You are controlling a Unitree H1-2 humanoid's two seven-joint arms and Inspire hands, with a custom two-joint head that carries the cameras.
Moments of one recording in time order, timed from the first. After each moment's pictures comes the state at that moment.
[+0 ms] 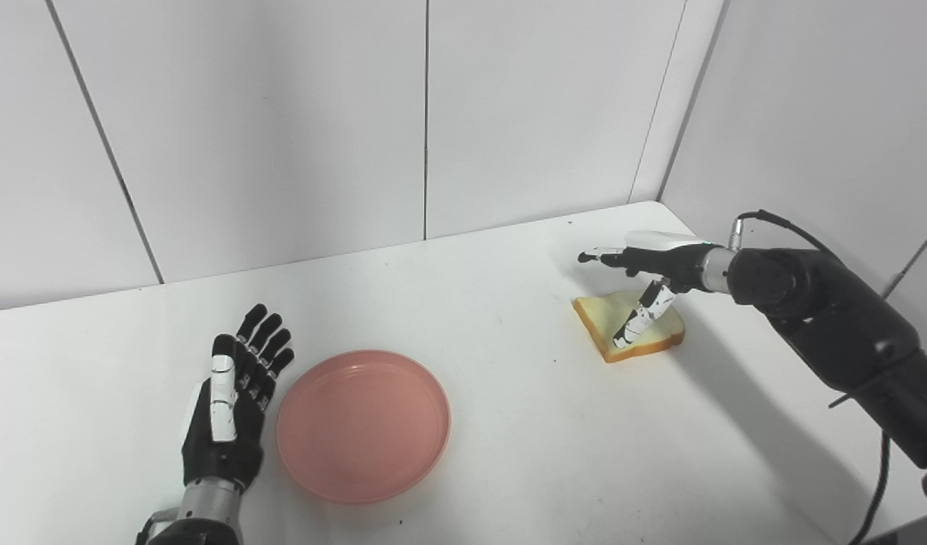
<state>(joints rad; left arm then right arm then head) -0.37 -0.11 -0.02 0.37 -0.22 -0.10 -0.20 -0.53 -0.98 0.23 0.22 -0.40 0.10 0.67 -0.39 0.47</state>
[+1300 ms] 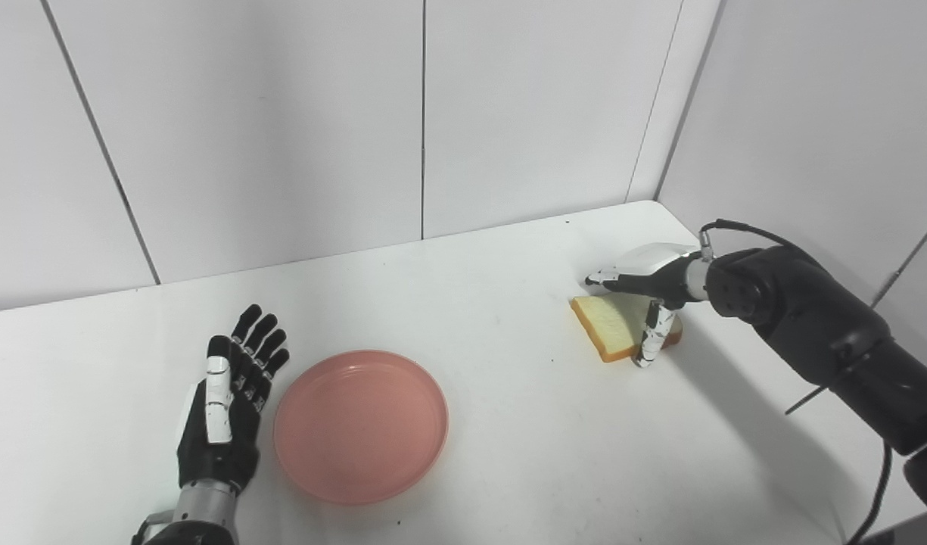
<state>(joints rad) -0.37 -0.11 -0.02 0.36 -0.22 -0.10 -0.20 -0.57 -0.97 0.33 0.29 -0.68 -0.01 0.69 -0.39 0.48</state>
